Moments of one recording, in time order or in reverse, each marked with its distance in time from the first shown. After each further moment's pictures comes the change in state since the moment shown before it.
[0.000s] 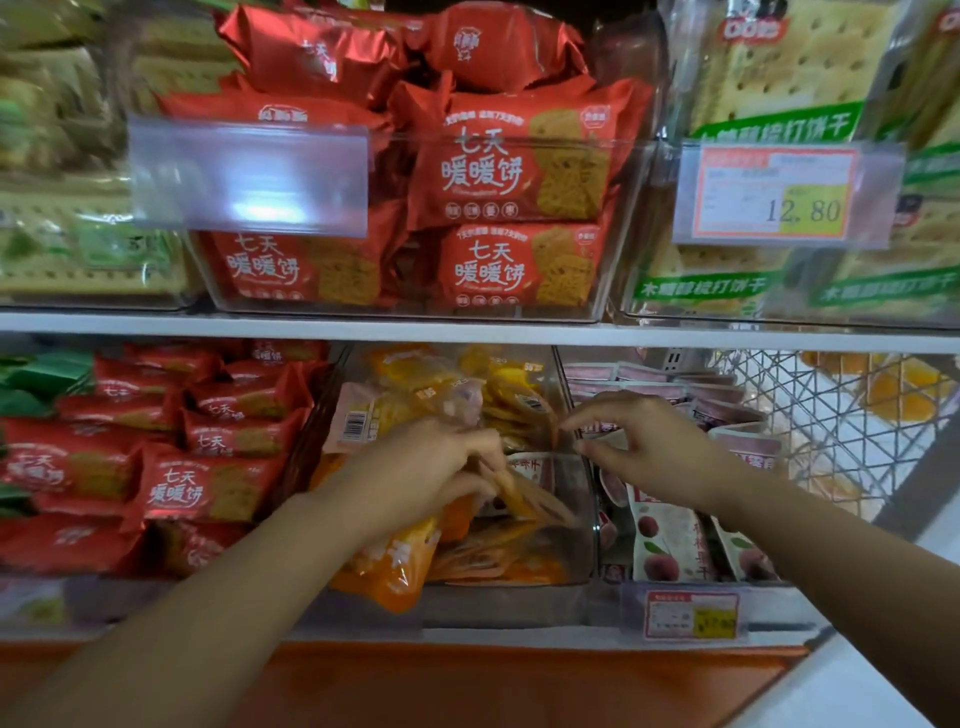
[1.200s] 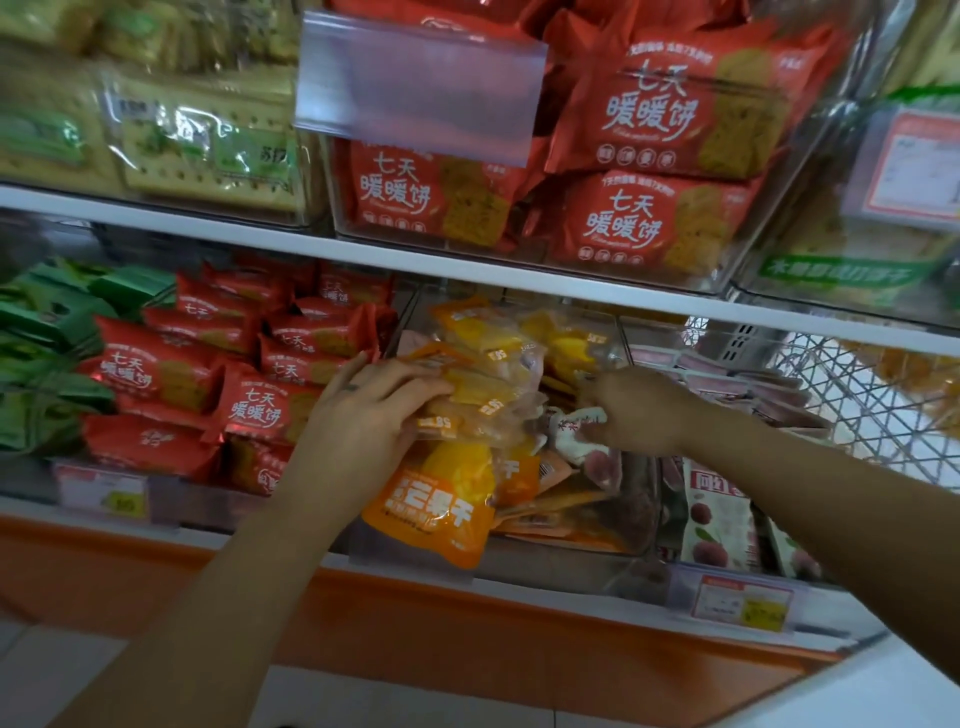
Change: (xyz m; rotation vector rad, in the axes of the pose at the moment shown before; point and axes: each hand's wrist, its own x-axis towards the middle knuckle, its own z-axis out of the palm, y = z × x) left_hand -0.079 -0.052 0.015 0.214 0.602 -0.129; right_hand 0.057 -0.031 0.028 -0.519 -0.356 0.026
